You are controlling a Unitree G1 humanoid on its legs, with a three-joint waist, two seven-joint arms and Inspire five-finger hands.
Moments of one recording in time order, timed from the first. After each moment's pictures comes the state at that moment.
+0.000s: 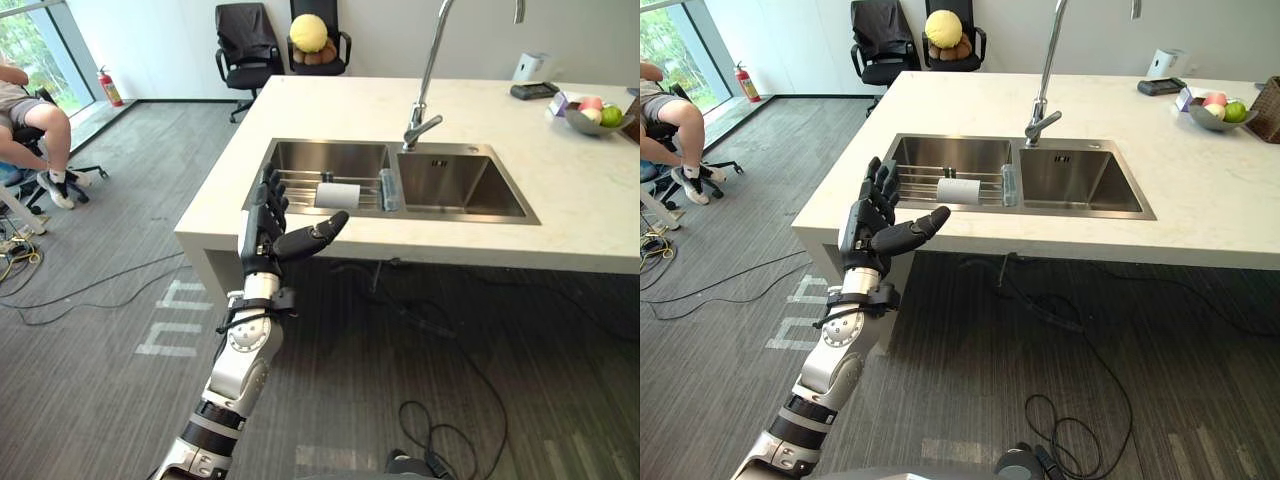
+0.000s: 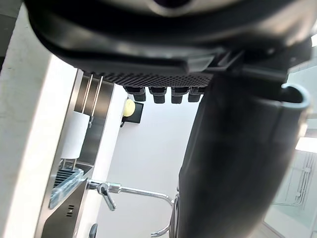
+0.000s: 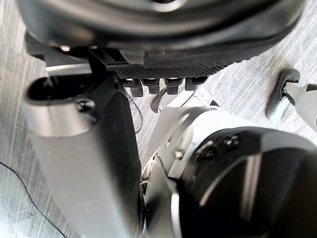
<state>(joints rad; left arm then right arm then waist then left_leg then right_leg) -0.23 0.16 -0.27 -0.03 -0.37 -0.14 0.35 0.30 -0.09 -0.36 1.08 0.74 0.12 0.19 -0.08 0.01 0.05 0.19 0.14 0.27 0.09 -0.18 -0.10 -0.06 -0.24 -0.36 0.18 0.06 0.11</state>
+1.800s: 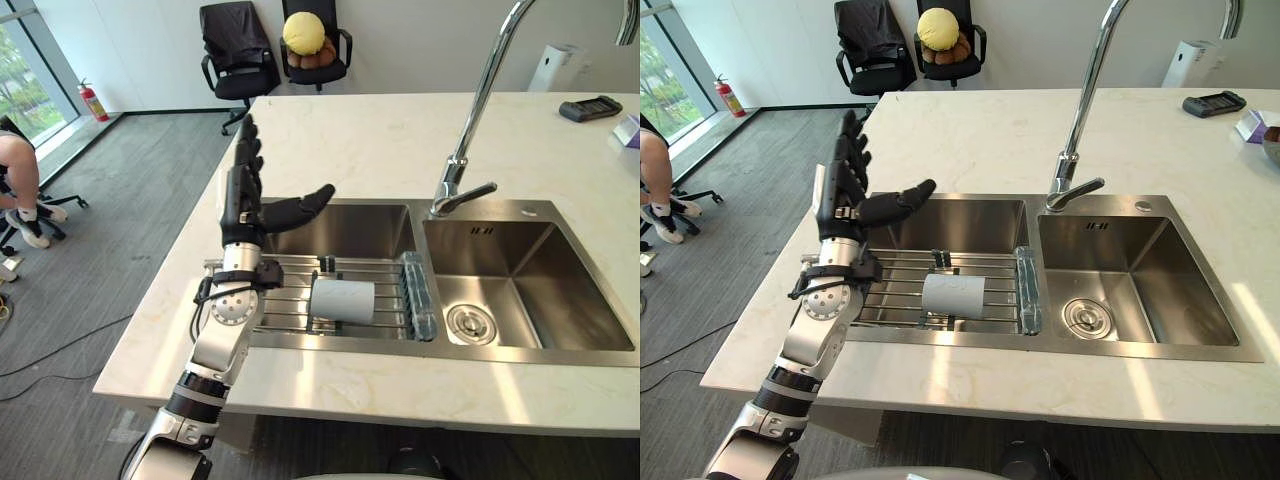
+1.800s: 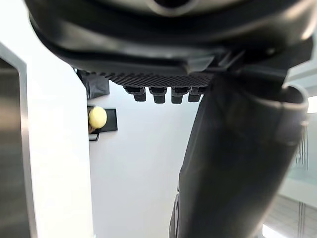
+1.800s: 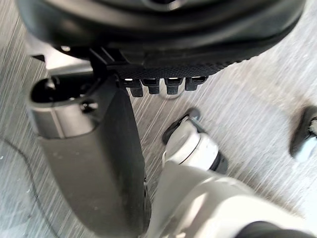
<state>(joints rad) -0.32 0.24 -0.28 -0.03 -0.21 -0.14 0.28 0.28 -0.08 -0.47 1.10 0.63 0.12 0.04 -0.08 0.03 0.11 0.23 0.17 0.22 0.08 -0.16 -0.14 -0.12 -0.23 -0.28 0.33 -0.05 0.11</state>
